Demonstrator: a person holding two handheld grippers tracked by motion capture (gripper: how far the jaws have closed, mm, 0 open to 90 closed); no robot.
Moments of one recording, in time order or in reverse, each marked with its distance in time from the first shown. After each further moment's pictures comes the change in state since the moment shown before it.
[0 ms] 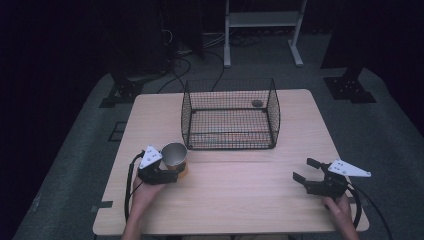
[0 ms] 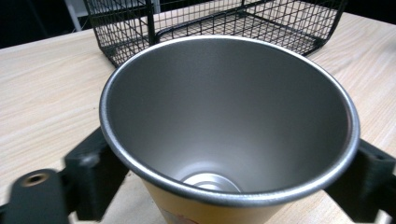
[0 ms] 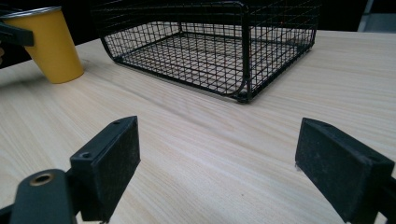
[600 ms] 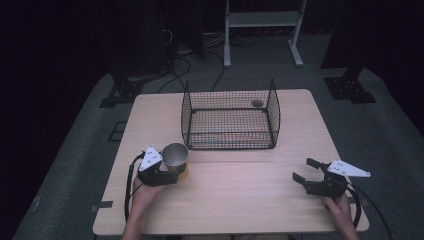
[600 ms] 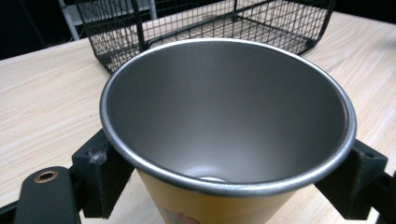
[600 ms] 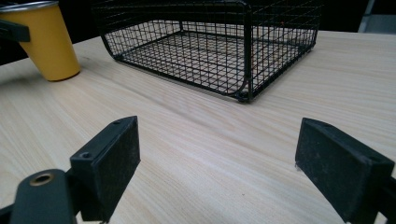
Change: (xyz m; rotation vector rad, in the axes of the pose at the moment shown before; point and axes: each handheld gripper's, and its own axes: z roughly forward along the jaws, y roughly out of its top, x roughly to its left) left arm -0.006 0.003 -0.005 -0.020 -0.012 0.031; right arm 0.001 0.000 0.000 0.003 0.000 -0.012
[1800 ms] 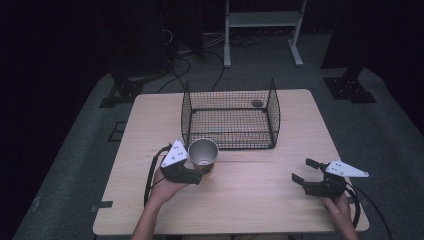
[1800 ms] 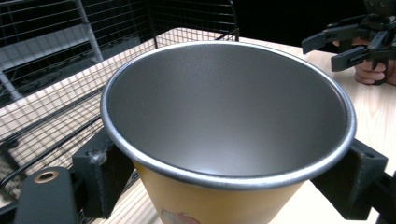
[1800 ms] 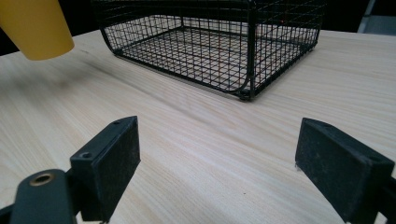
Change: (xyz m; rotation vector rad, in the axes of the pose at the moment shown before) left arm -0.054 0.059 0.025 -0.053 -0.220 0.144; right arm 0.003 0.000 0.001 0.015 -0.006 -0.023
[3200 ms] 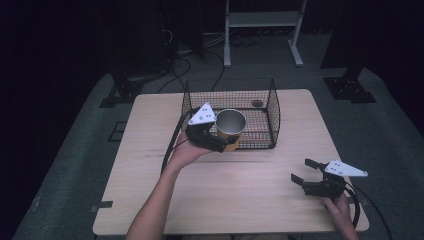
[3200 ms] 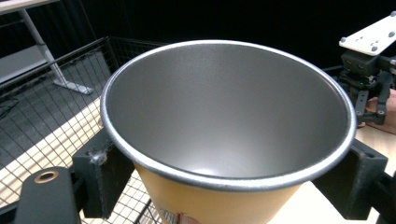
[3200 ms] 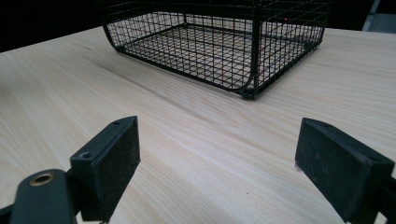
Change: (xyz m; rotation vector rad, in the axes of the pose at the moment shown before) left arm 0.024 0.096 0.062 0.006 -0.145 0.076; right arm 0.000 0.001 0.001 0.012 0.011 -0.006
